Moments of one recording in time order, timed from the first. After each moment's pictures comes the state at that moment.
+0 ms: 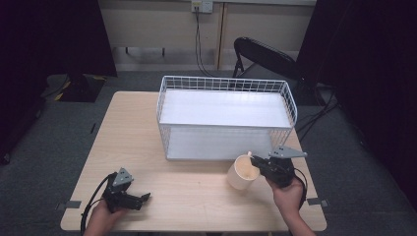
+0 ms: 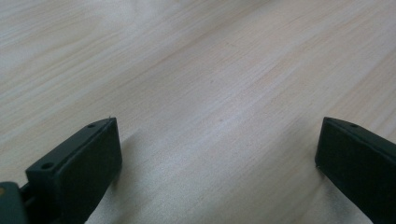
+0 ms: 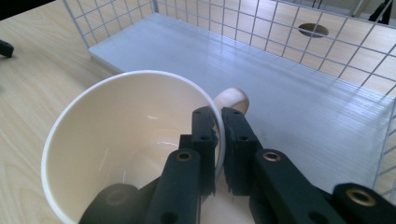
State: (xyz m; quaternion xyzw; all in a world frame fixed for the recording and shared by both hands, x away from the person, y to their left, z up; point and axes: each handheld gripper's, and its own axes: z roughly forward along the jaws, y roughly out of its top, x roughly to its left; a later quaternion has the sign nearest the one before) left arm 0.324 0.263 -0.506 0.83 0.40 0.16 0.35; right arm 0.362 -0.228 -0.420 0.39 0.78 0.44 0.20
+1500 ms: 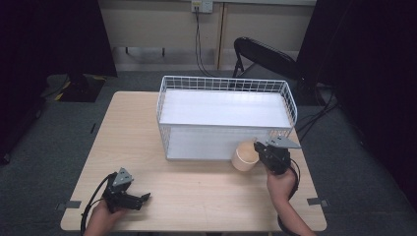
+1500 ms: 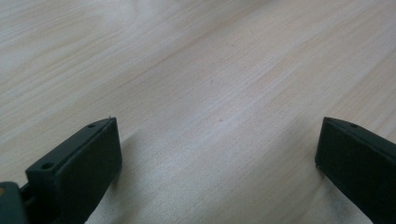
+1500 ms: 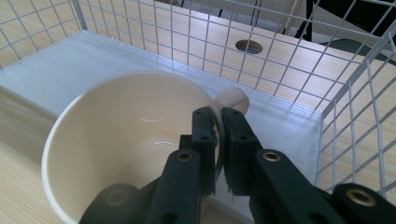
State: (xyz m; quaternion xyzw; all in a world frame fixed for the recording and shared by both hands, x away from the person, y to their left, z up) left arm 0.324 0.263 -0.506 0.83 0.40 0.16 0.35; right arm 0.397 -0.223 -0.427 0.44 0.74 0.42 0.29
